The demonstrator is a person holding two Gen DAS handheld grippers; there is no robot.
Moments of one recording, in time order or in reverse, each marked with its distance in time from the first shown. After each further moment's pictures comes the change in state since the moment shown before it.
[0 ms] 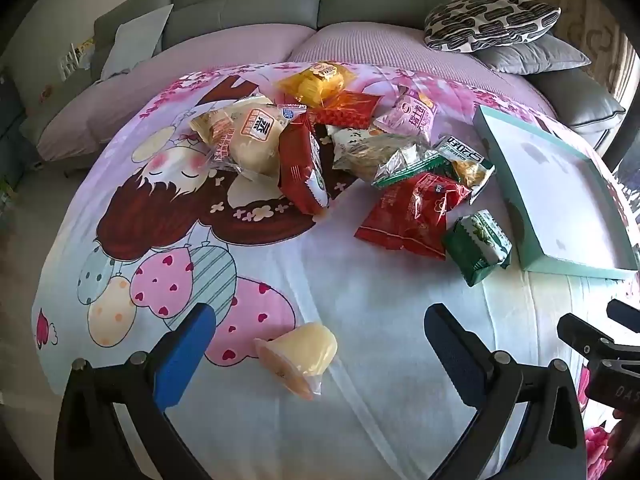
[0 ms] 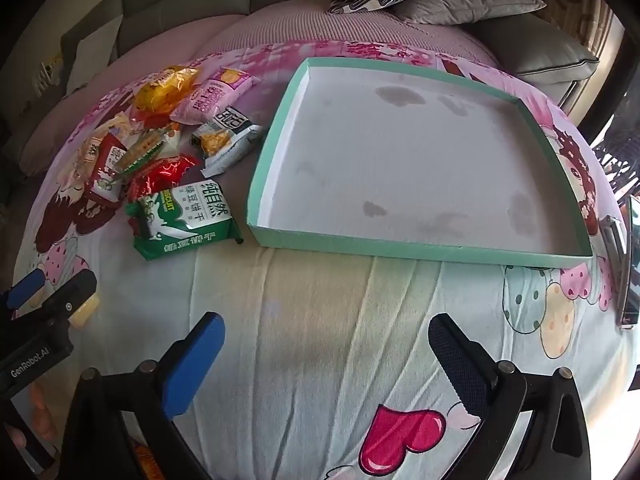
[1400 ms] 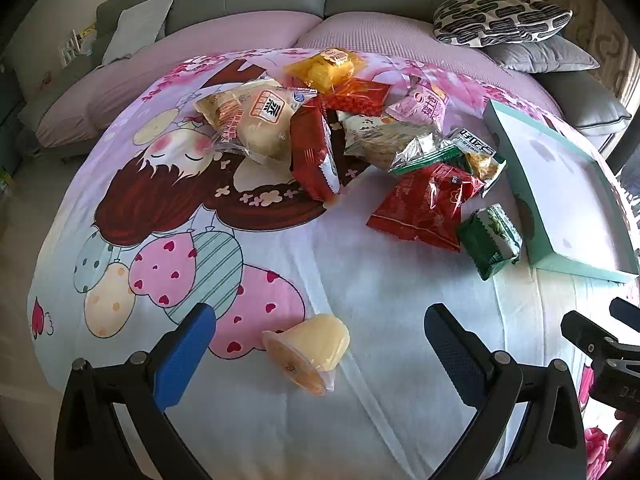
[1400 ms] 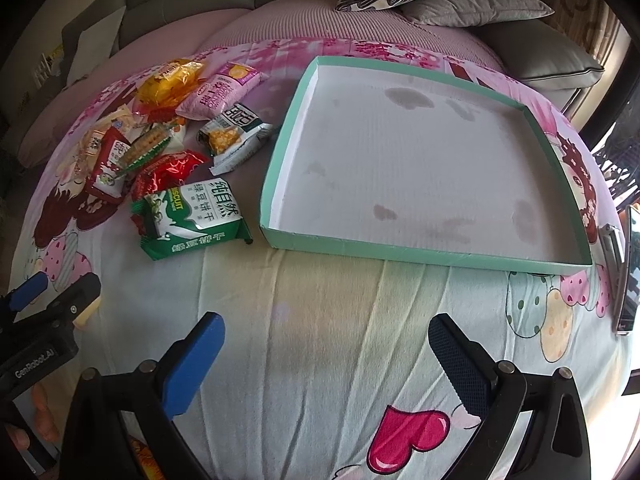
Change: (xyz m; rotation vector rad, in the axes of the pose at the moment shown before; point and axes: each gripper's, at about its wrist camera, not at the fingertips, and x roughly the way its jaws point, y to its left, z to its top) left arm 0.007 0.007 -0.002 -0.023 0.036 0.007; right arm 0.000 0.007 0.006 -0.032 0.021 -0.013
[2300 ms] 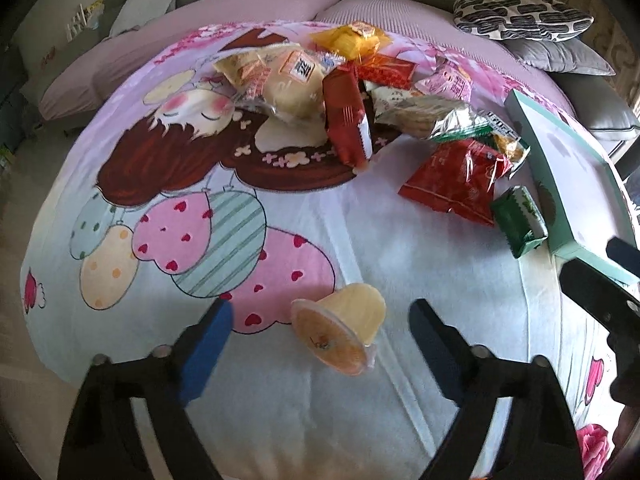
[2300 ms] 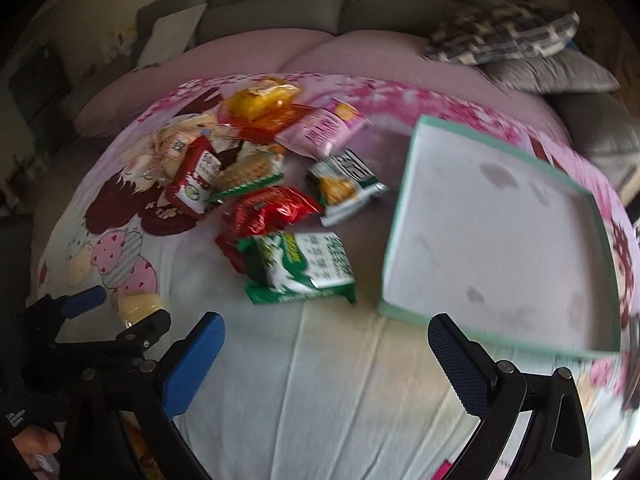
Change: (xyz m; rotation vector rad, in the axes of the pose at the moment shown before) left arm 0.016 0.022 -0.012 -0.056 0.058 -0.012; right arm -0.010 0.063 0.022 -0.218 -0.127 0.138
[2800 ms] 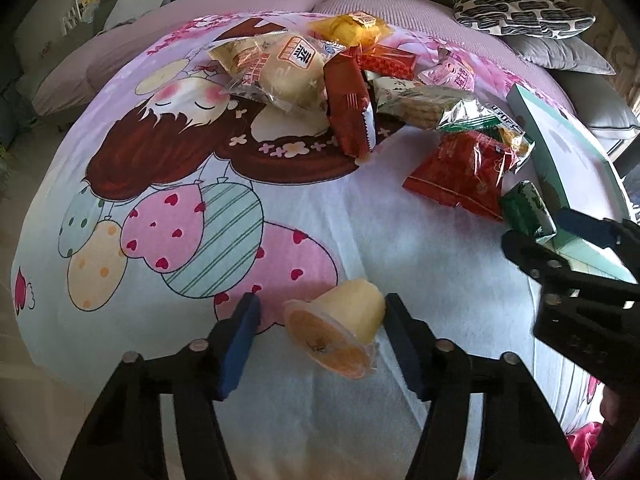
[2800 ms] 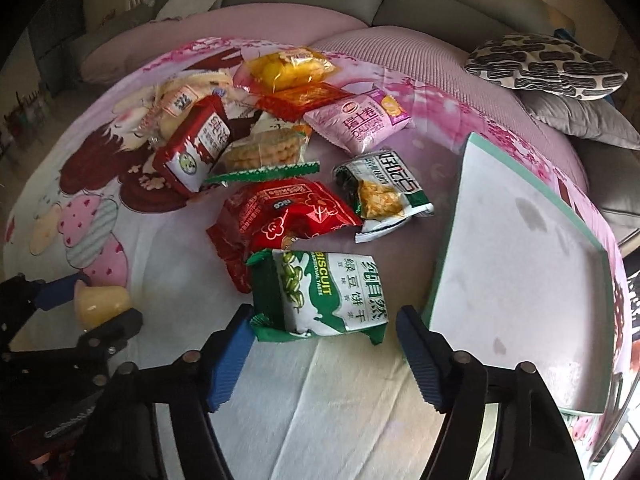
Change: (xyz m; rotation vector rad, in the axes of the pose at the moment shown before) left arm 0.014 0.000 0.000 0.004 0.009 -0.018; right arm 0.047 0.029 0.013 -0.169 0.060 -0.079
